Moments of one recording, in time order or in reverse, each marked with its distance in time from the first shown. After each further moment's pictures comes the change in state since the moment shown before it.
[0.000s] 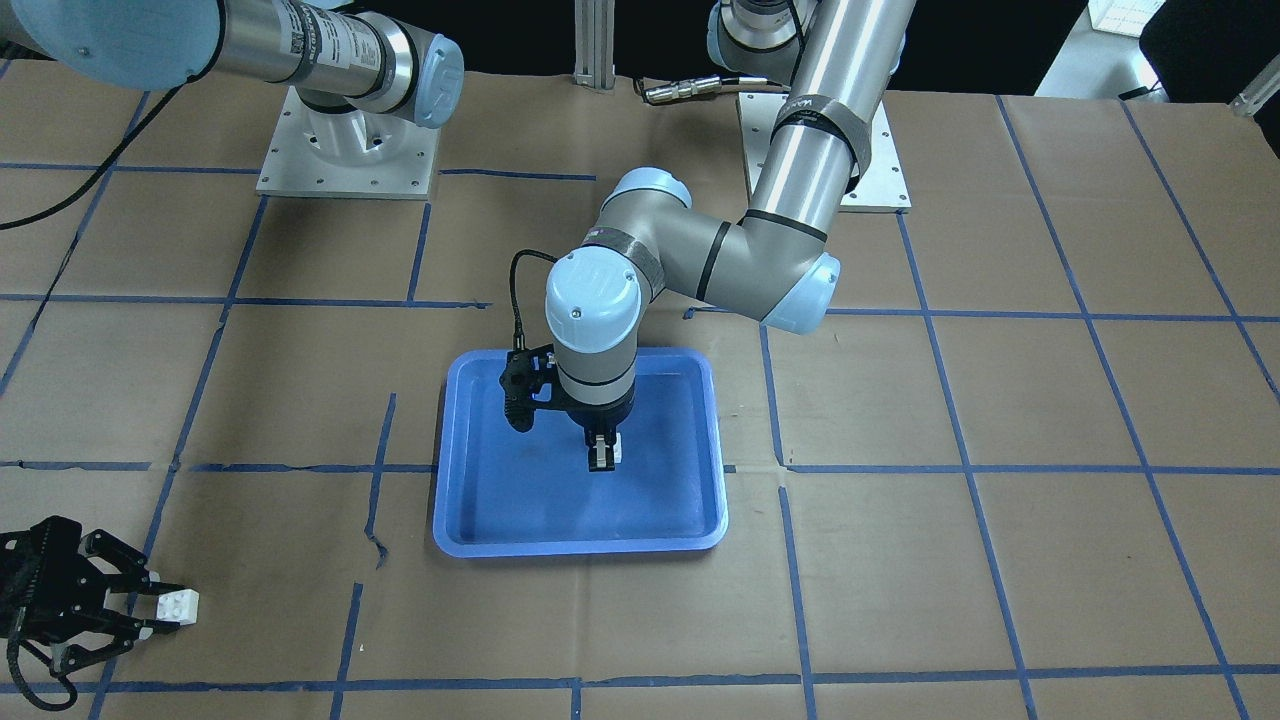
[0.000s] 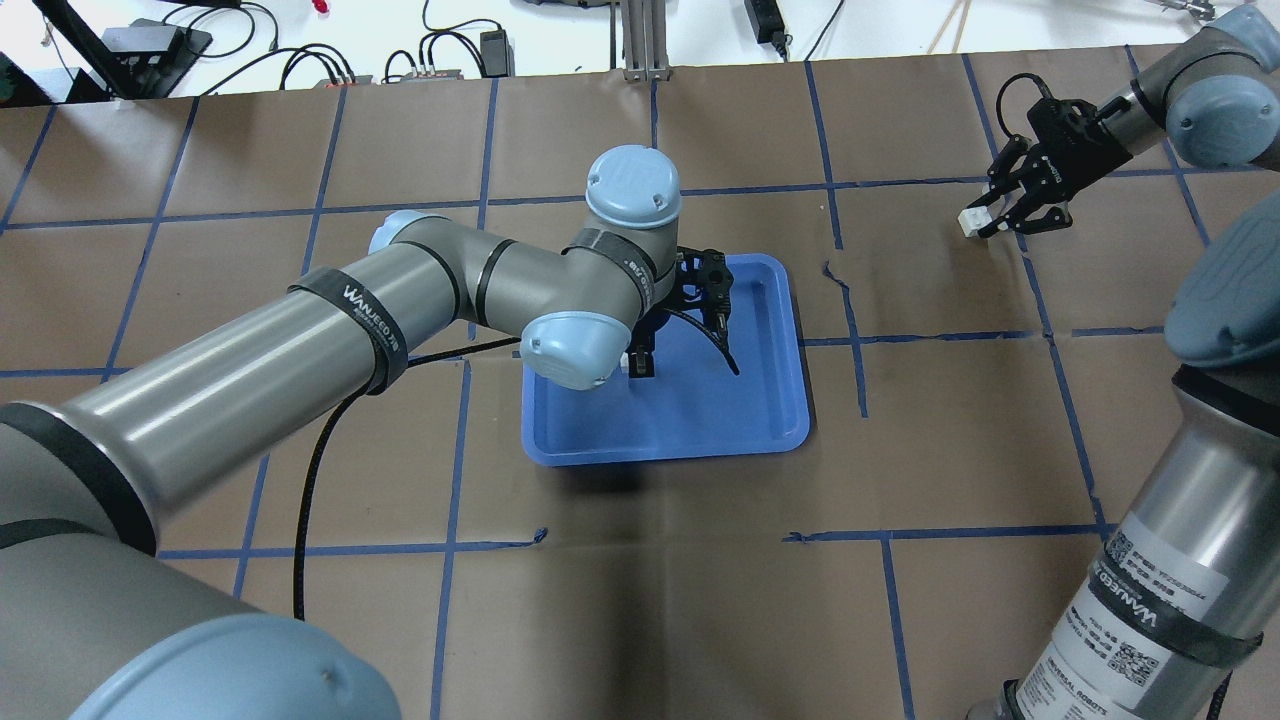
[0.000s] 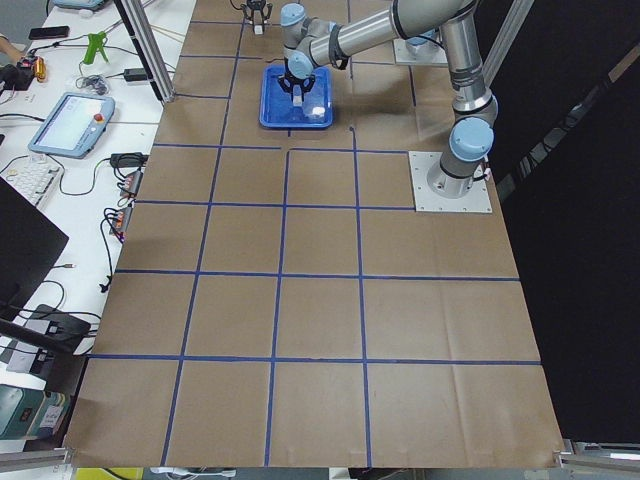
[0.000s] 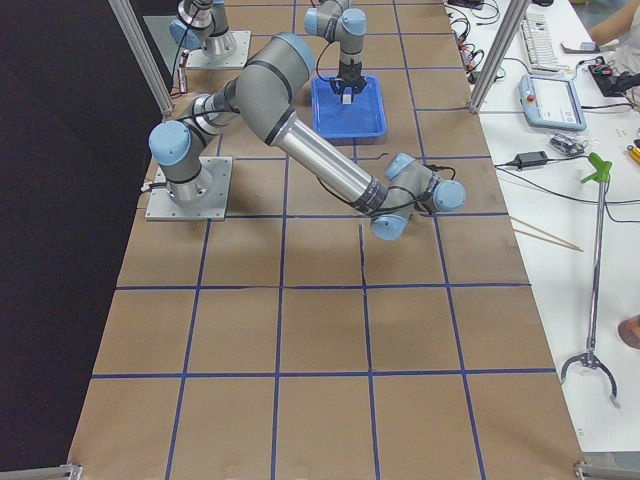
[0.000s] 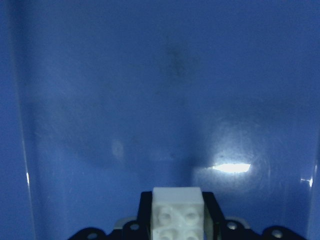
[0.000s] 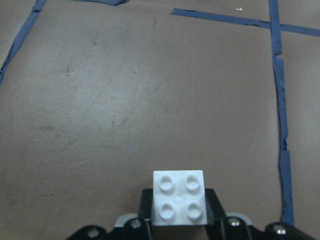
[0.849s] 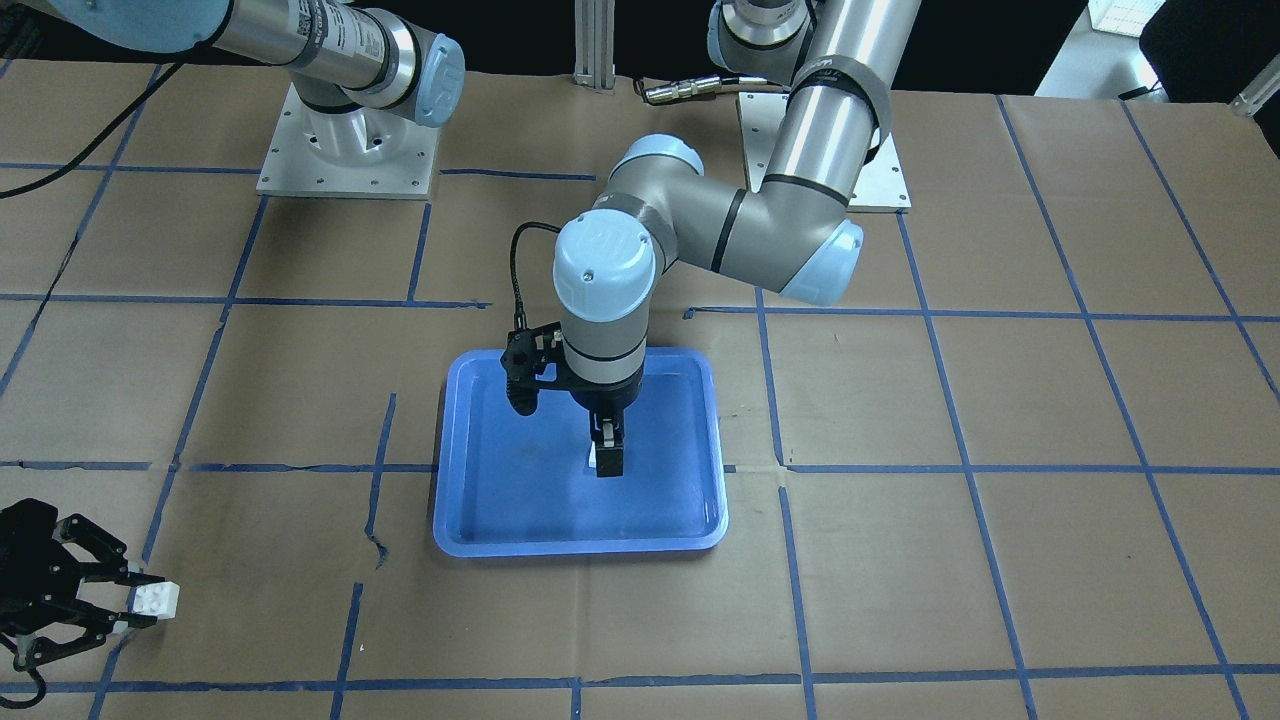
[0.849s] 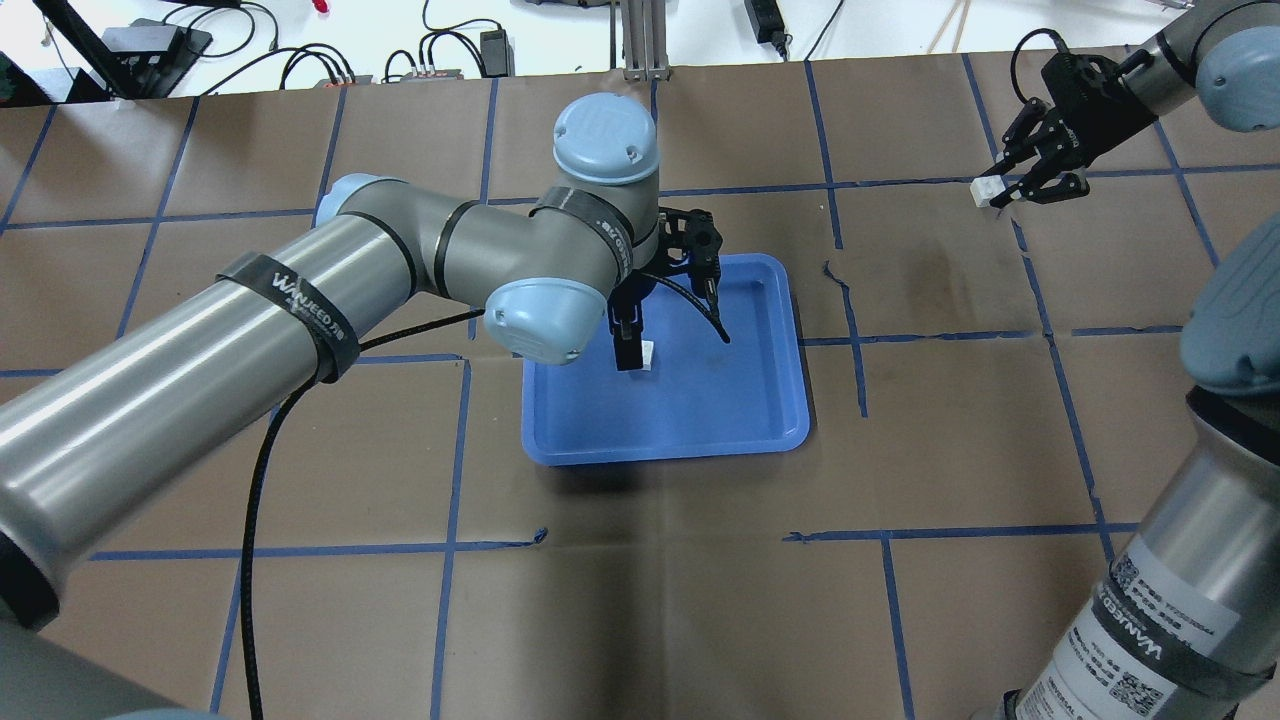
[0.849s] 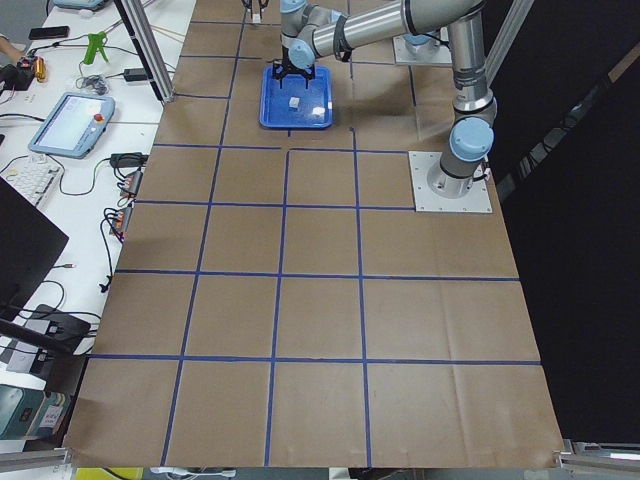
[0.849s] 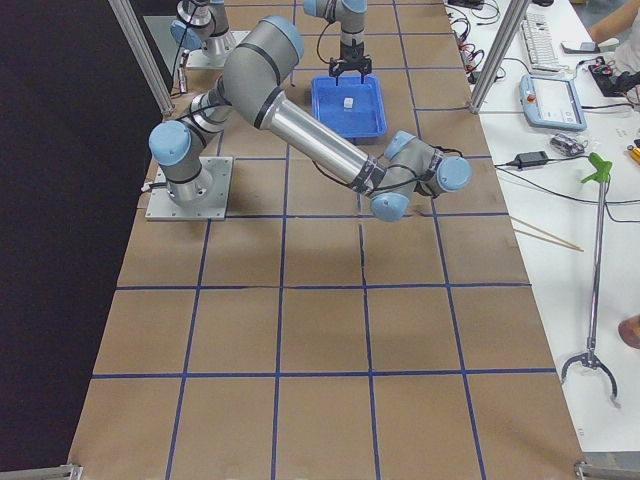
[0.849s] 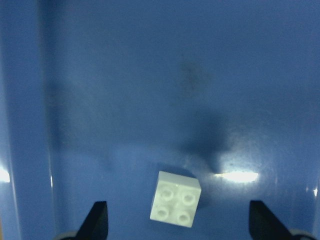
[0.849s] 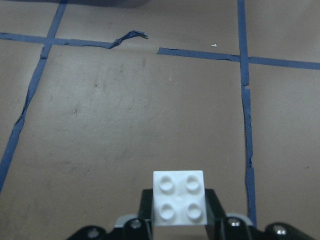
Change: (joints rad) left arm 0.056 0.150 0.024 -0.165 -0.001 -0.009; right arm 0.024 -0.121 0.017 0.048 -0.010 0.130
